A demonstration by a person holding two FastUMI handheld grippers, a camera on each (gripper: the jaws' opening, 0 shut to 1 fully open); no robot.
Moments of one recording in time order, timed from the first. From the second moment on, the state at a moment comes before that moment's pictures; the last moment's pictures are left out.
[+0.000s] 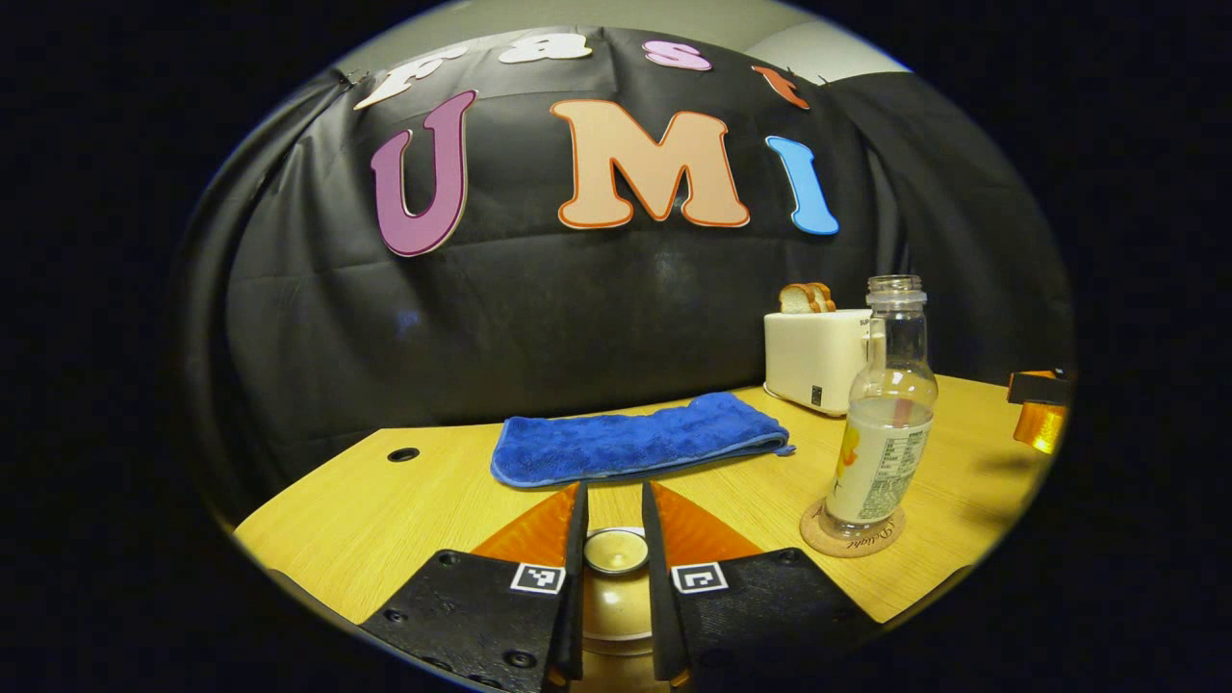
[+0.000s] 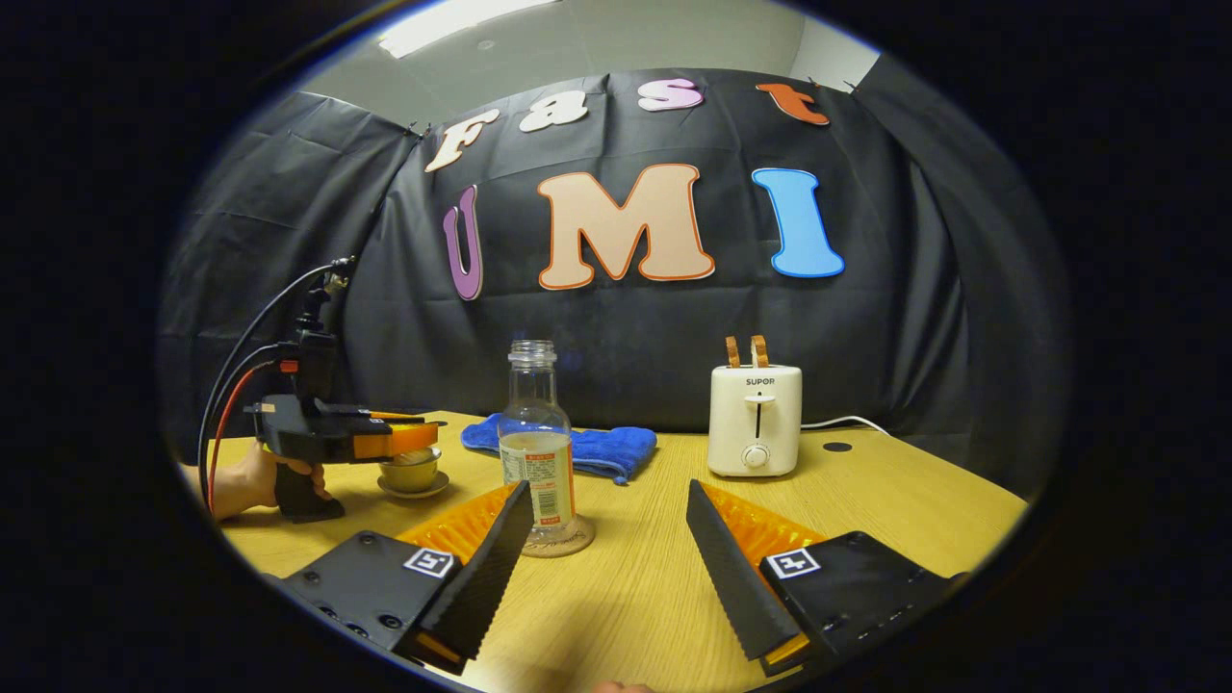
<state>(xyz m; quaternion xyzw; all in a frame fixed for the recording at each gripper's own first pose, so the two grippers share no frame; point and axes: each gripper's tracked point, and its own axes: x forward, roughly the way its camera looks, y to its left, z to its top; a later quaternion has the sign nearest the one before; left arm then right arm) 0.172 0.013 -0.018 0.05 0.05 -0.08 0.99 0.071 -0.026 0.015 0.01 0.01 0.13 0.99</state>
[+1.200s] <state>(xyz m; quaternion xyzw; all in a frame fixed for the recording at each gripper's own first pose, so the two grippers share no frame) 0.175 0.016 -0.025 0.06 0.06 -0.07 0.99 0.068 -0.028 0.015 0.01 0.01 0.13 0.99</state>
